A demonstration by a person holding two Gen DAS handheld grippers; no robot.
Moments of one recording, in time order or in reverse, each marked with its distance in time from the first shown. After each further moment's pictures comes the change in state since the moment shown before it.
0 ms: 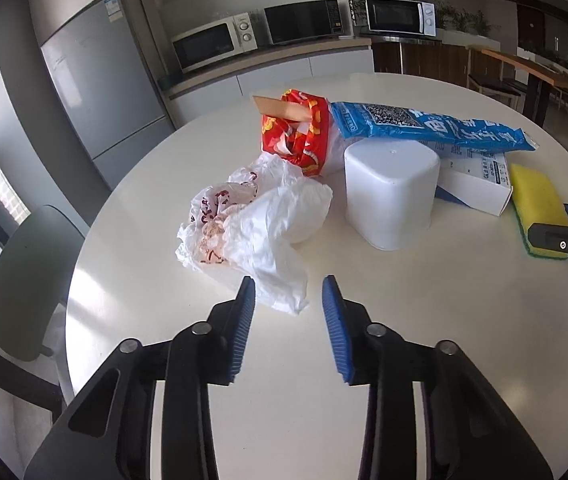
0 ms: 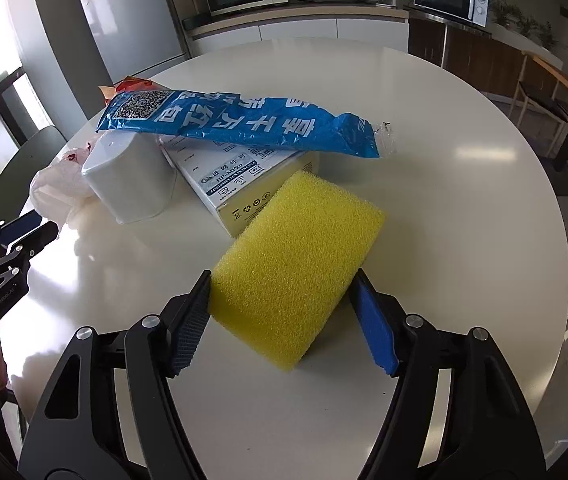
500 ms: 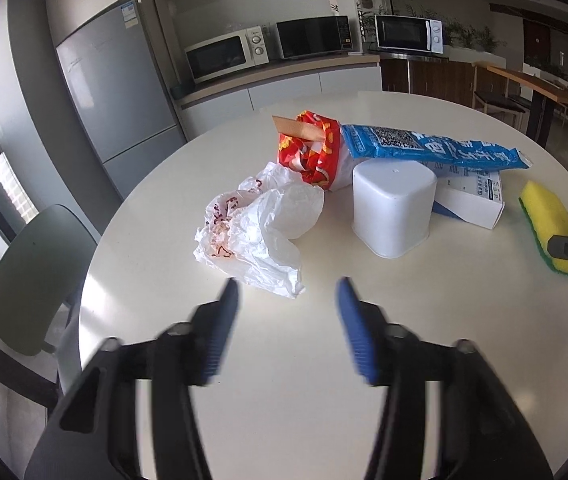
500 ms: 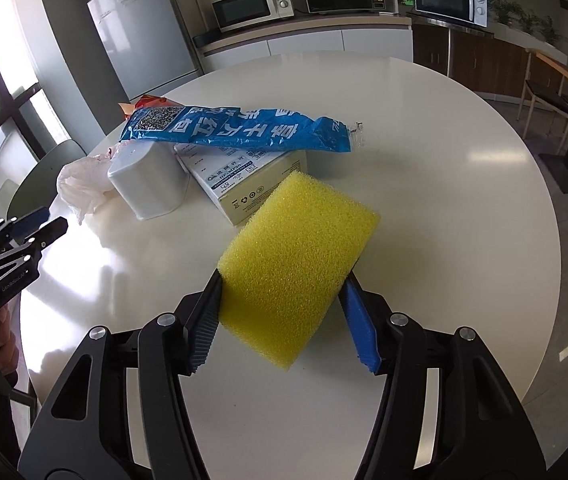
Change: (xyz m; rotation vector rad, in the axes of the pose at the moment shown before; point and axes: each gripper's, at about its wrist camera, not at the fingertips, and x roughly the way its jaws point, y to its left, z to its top) left arm -0.032 0.004 -0.003 -0.034 -0.102 0.035; right arm -0.026 -0.020 -0.020 0.015 -0.042 0.074
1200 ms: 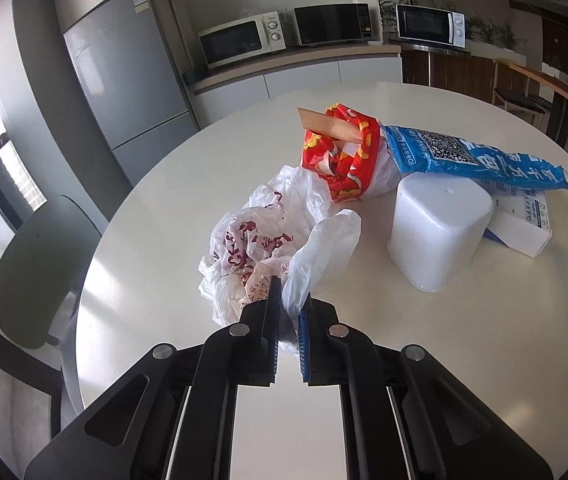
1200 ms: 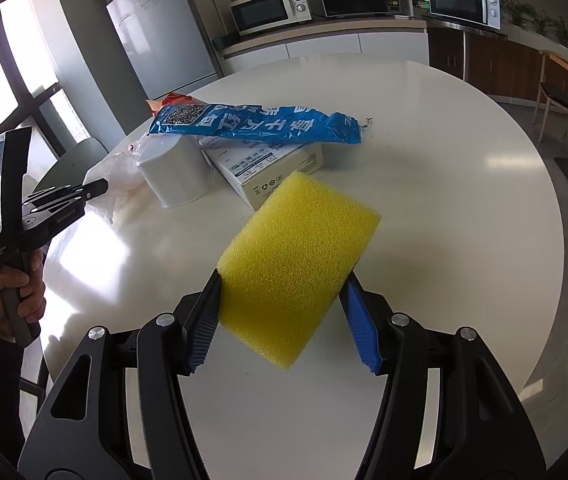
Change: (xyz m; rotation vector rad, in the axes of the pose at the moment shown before) left arm 0.035 0.008 0.021 -0.035 0.088 0.026; right arm -0.019 0.002 -0.014 -0.027 -0.020 0.081
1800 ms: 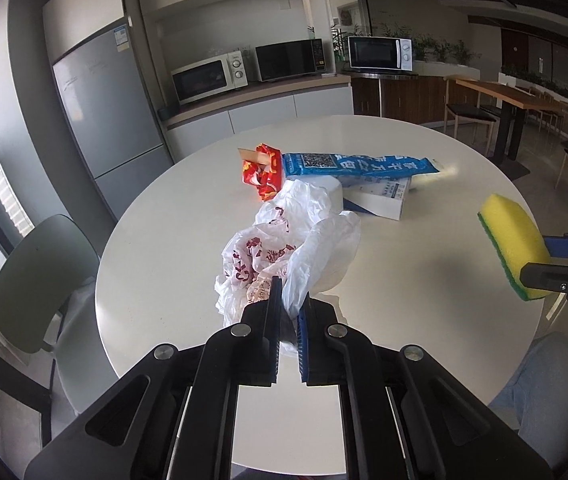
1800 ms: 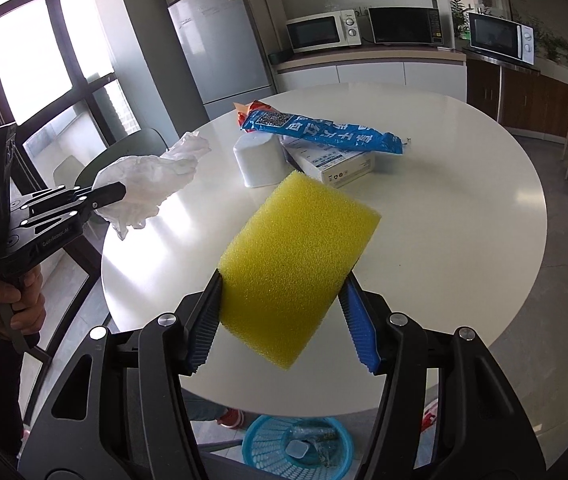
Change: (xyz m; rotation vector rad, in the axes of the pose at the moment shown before) left arm -0.136 -0.042 -0.056 0.065 -0.111 -0.120; right arm -0.086 0.031 -0.044 -0.125 -0.060 0.130
